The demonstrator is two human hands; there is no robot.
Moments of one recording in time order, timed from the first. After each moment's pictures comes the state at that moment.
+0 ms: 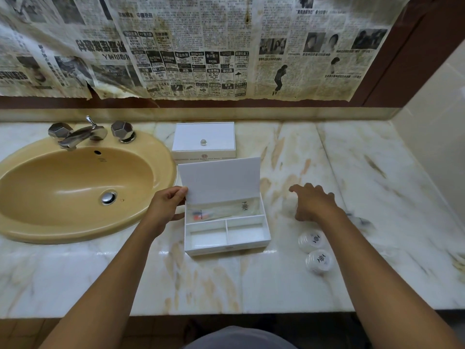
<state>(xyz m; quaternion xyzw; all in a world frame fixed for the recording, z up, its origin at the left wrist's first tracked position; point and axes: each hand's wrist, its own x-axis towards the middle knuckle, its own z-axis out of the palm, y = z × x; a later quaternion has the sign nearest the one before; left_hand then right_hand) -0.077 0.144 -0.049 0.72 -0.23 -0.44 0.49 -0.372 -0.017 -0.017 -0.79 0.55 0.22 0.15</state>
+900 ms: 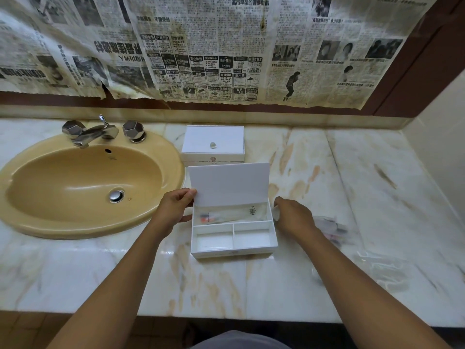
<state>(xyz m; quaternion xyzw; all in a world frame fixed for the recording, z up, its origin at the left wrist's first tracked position) -0.074 0.145 -0.055 0.72 -0.22 -0.44 0.50 -0.338 0.008 -0.060 -0.85 0.49 0.07 0.16</state>
